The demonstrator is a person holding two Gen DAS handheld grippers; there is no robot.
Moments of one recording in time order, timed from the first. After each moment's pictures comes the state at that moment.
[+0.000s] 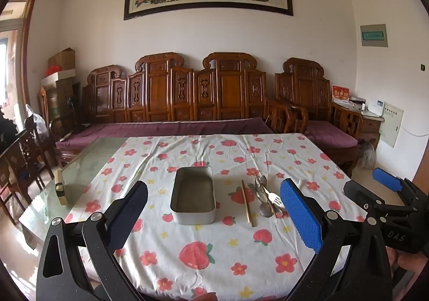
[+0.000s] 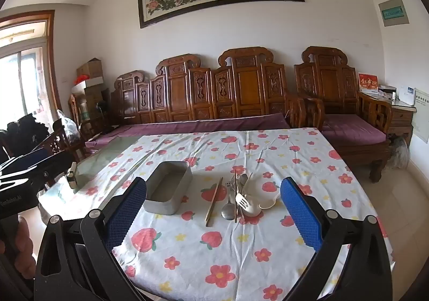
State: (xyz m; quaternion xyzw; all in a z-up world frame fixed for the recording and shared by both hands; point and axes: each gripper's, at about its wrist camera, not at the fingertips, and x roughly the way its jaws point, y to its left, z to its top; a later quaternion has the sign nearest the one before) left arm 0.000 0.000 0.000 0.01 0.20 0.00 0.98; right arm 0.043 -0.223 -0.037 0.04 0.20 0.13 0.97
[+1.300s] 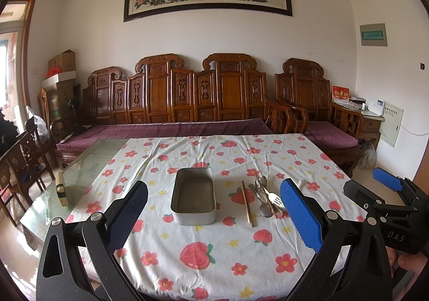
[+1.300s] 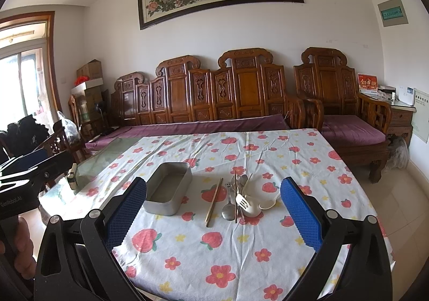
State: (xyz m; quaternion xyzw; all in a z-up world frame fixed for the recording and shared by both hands) left arm 0.000 0.000 0.000 0.01 0.20 0.00 0.98; right arm 0.041 -0.223 -0.036 0.04 0.20 0.13 0.97
